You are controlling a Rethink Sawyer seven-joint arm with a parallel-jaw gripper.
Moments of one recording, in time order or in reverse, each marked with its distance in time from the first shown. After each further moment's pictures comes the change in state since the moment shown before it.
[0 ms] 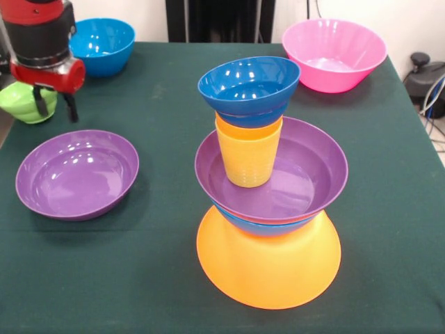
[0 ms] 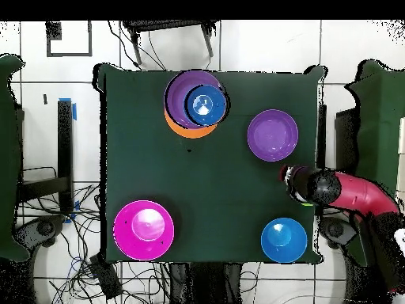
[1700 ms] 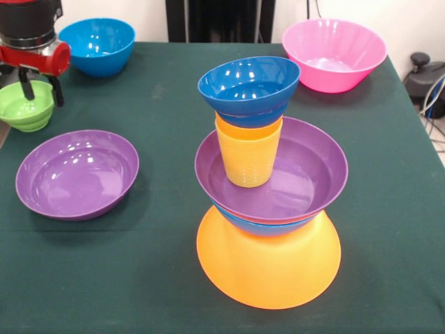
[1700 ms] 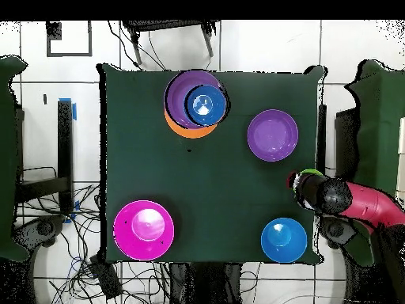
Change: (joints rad) arm -0.041 -0.040 -0.007 0.047 0.000 -0.010 0.000
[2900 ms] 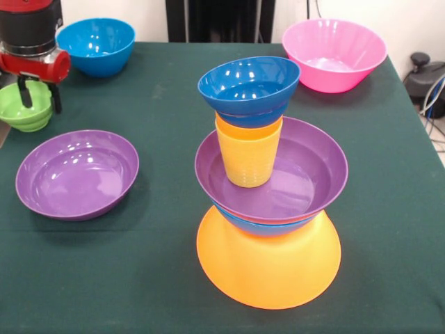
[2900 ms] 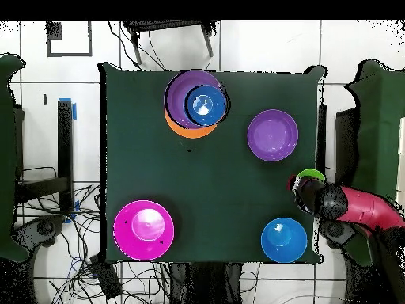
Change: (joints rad) arm -0.020 0.034 0.000 0.000 -0.074 -0.073 0.000
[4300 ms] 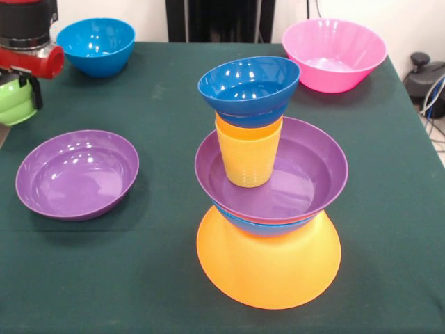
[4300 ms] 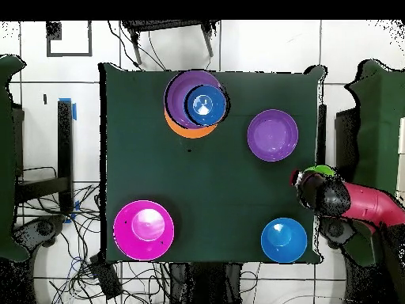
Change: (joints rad) arm 0.032 -0.056 -0.006 -0.001 0.017 -0.003 0.000
